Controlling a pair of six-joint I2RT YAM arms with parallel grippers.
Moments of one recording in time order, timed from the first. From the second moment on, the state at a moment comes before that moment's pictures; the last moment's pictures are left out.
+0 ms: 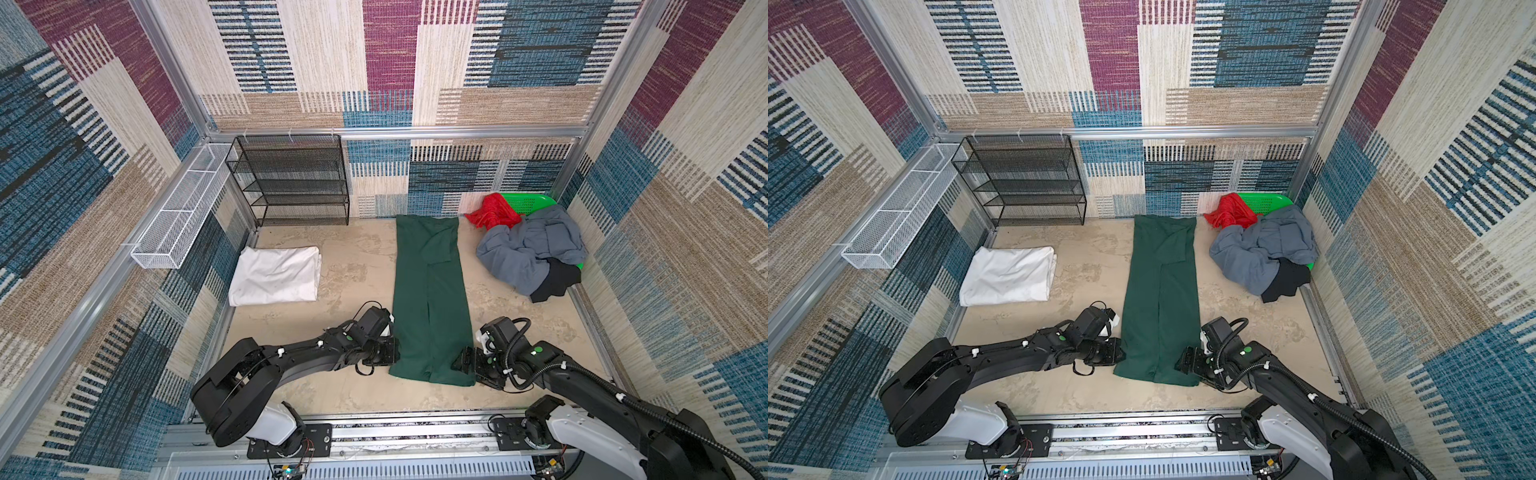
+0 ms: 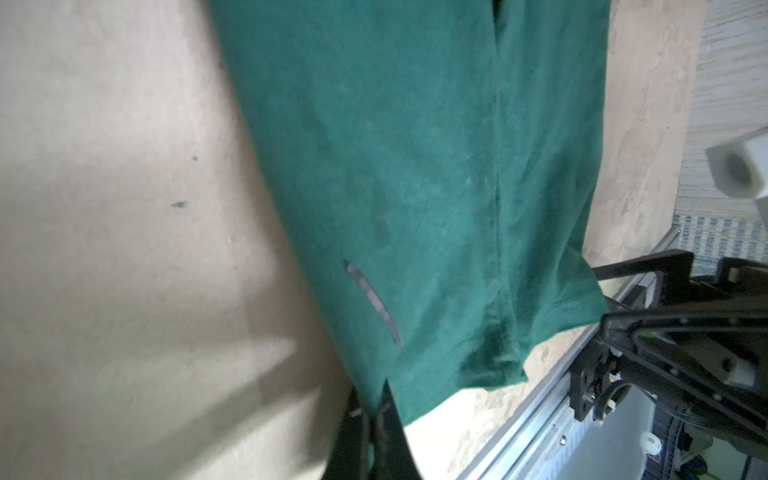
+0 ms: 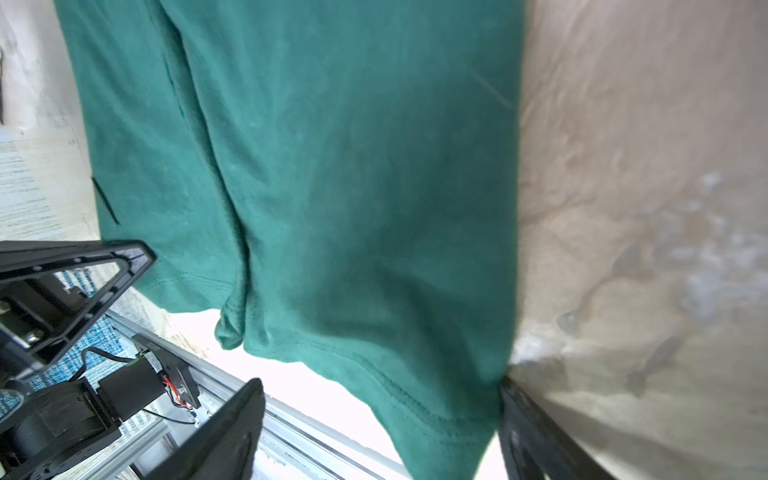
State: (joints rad) left arm -0.80 1.46 0.64 -0.17 0.29 -0.76; right arm 0.53 0.95 0.40 -0.61 -0.40 0.86
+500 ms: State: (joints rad) left arm -0.80 1.48 0.63 -0.14 0.30 -0.79; right arm 0.54 0.92 0.38 -0.72 -0.41 0.90
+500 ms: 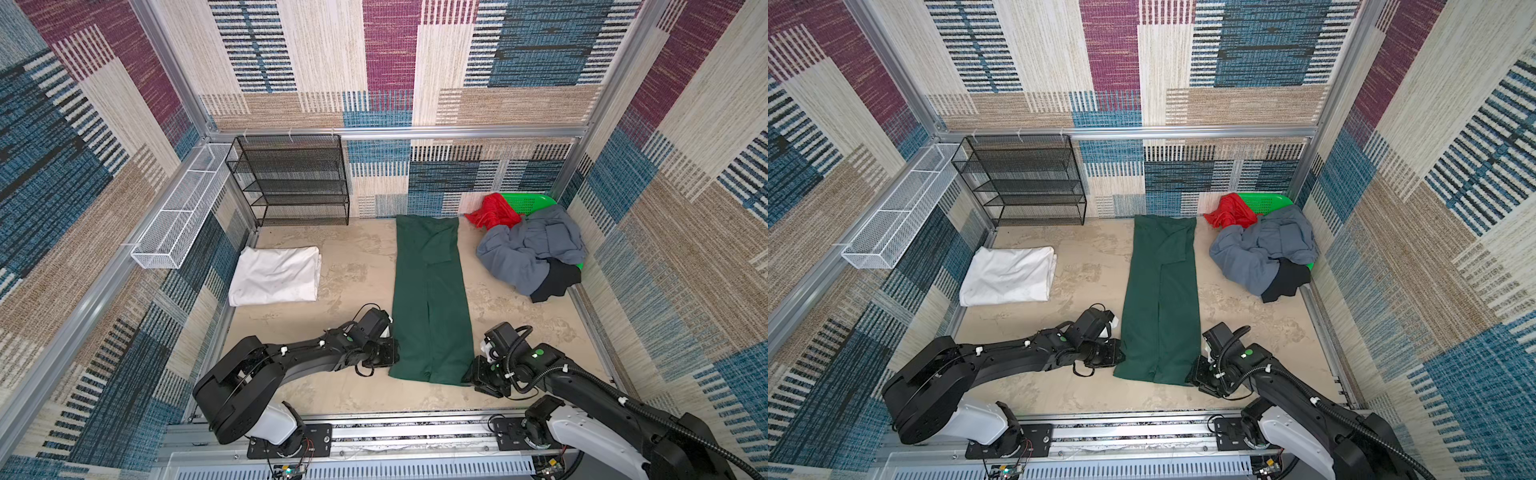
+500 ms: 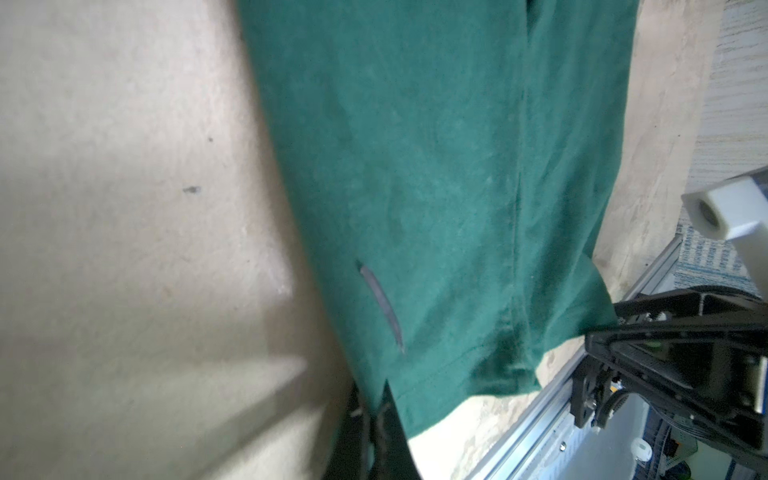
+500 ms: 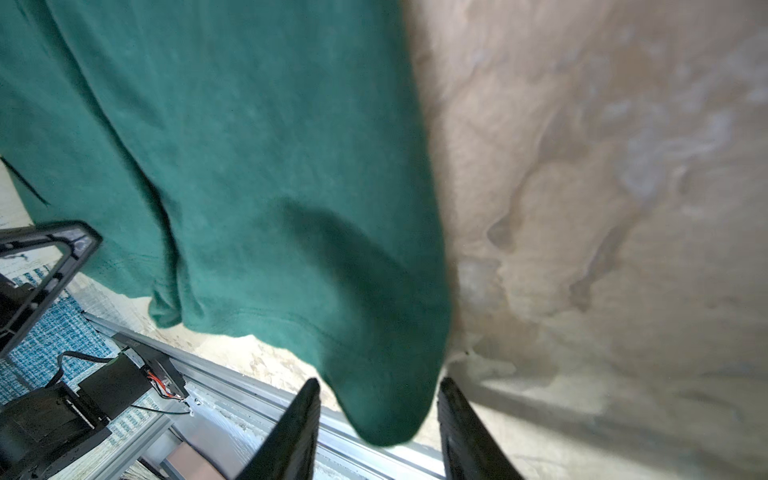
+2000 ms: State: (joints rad) left arm -0.81 1.50 0.71 -0.20 0.29 -0.83; right arm 0.54 0.71 0.29 -0.30 -0.30 1.21
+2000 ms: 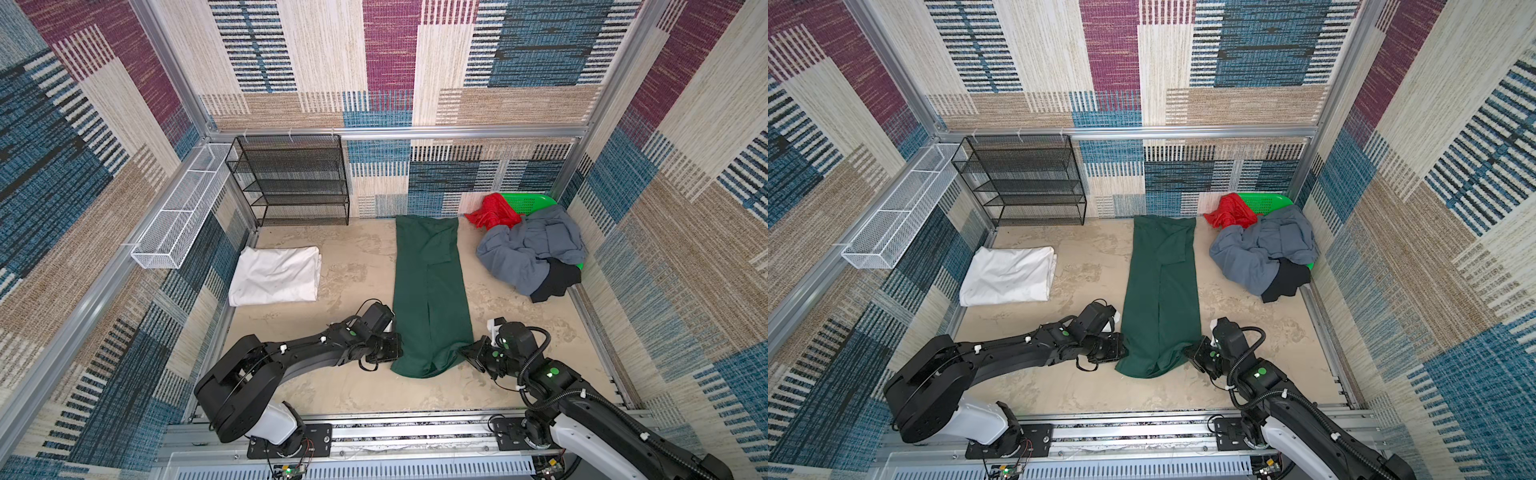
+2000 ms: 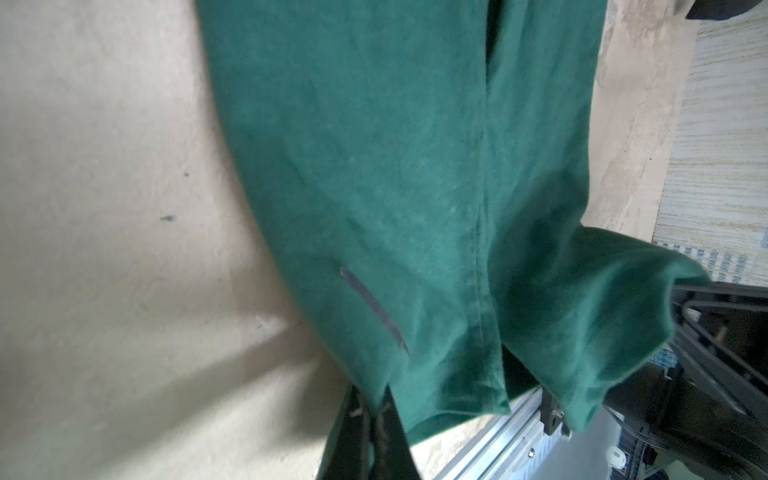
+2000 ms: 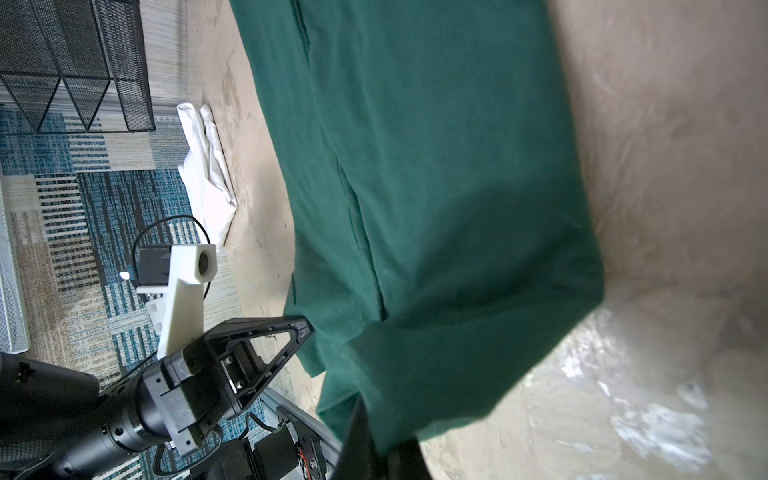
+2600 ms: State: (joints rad) left arm -0.77 1.54 0.87 -0.27 0.29 -0.85; right arm 0.51 0.92 0.51 -0.31 -0.22 1.09
